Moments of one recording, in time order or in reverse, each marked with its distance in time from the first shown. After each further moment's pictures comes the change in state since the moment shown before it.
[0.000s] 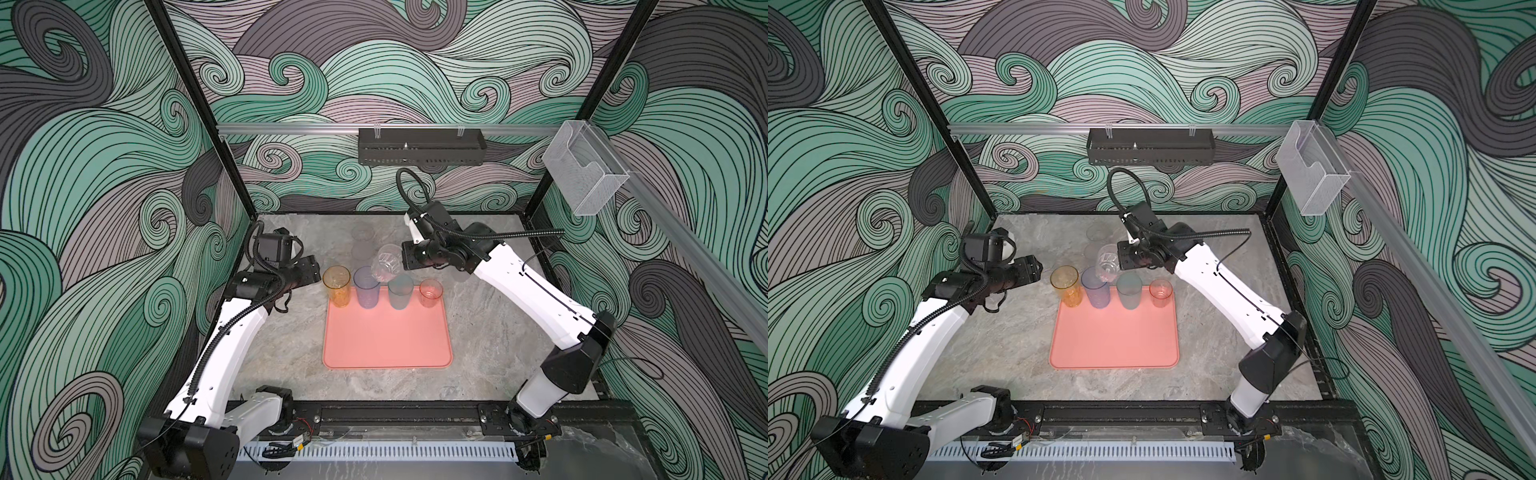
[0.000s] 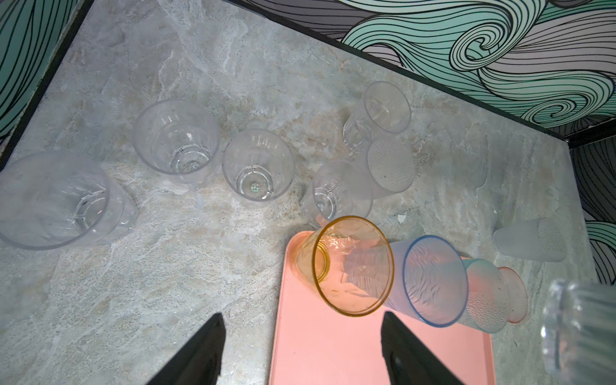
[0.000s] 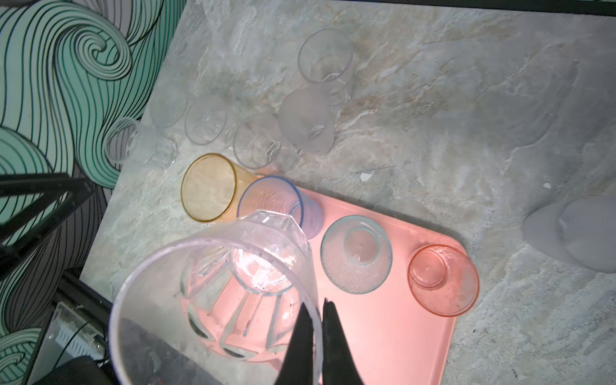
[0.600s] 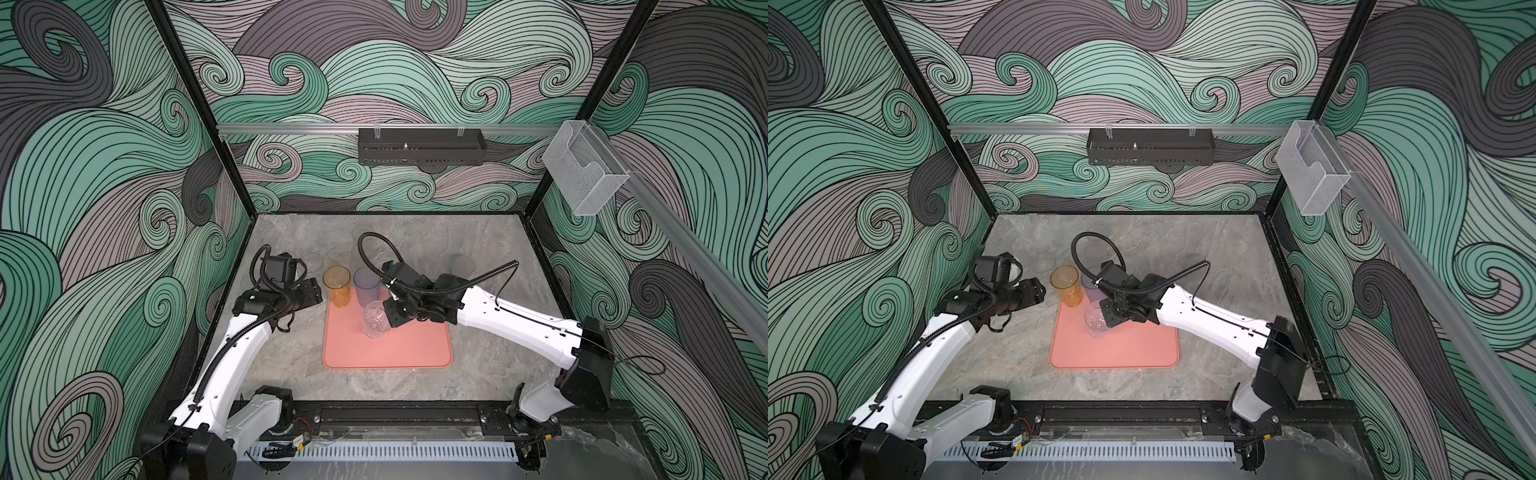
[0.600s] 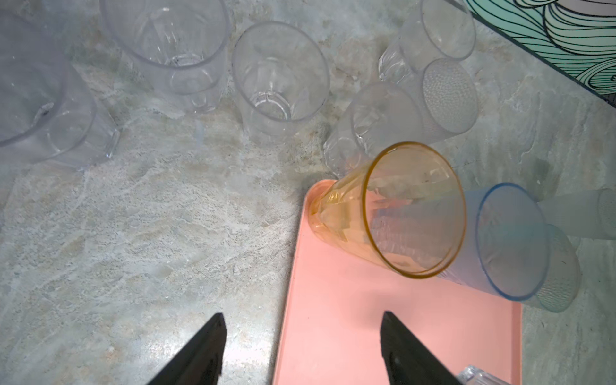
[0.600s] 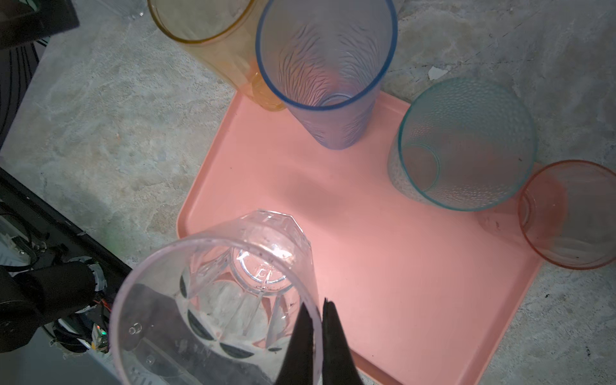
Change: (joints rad) left arm 0.000 -0.078 -0.255 0.051 0.024 -0.066; right arm 0.245 -0.057 -0.378 0.161 0.079 0.052
